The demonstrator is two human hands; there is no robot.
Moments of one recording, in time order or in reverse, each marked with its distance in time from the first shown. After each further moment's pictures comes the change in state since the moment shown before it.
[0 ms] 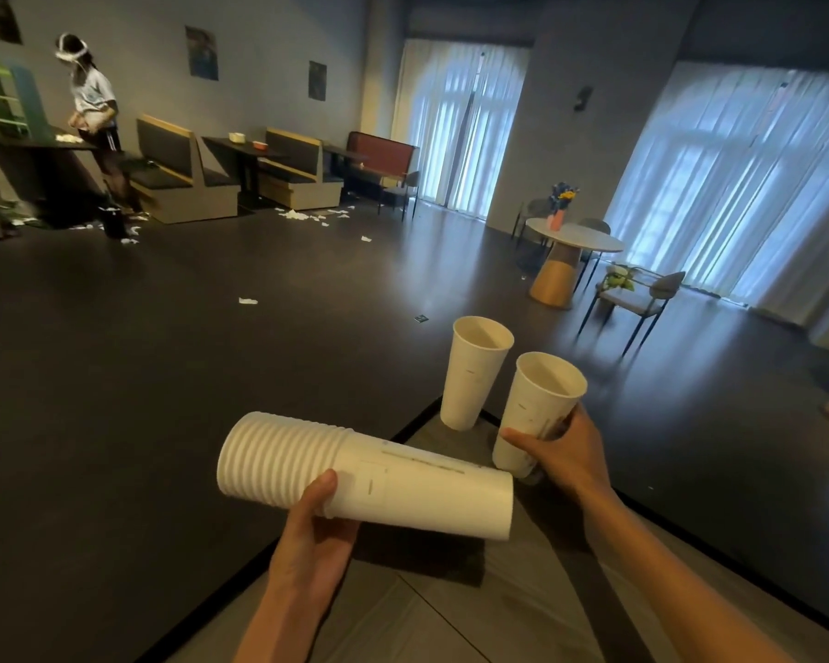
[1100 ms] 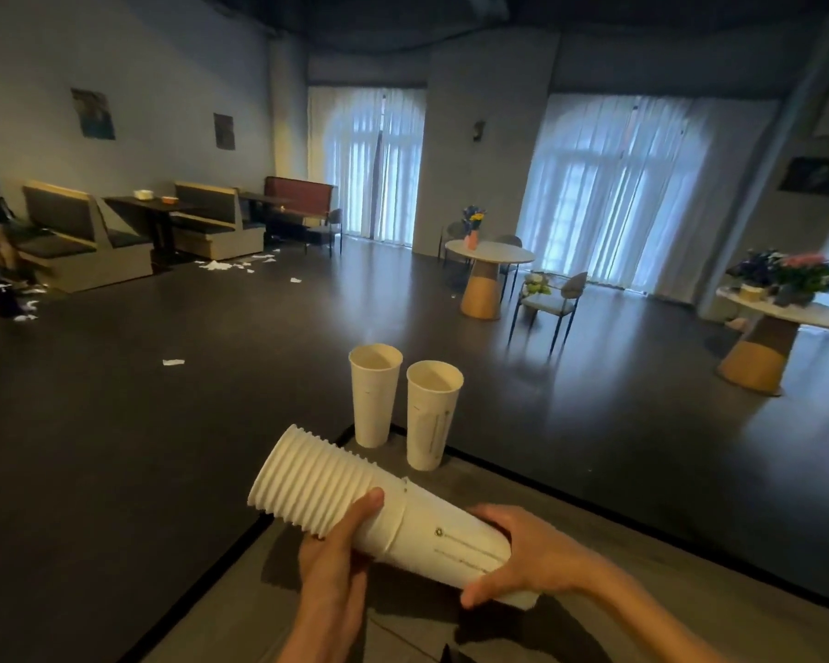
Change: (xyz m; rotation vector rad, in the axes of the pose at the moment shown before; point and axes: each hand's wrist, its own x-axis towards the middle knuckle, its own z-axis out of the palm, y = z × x) left_hand -0.078 -0.077 0.094 0.371 0.116 -0.019; right_hand -0.115 -0.013 -0.111 -0.344 -0.771 0.097
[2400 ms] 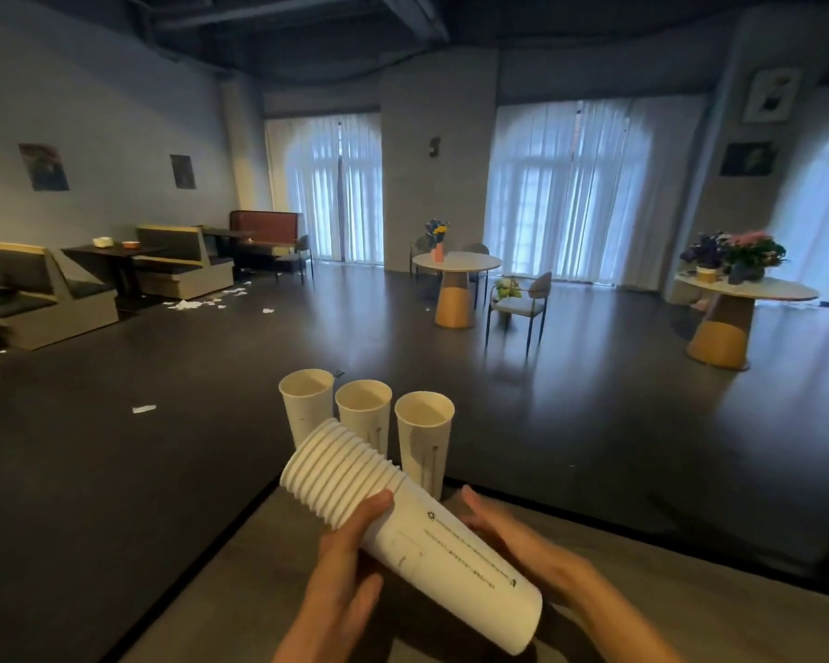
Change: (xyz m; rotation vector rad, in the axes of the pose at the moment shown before) left_hand -0.040 -0.034 0.075 0.155 -0.208 -0.210; right_hand -0.032 0.058 -0.027 0.740 0.032 0.063
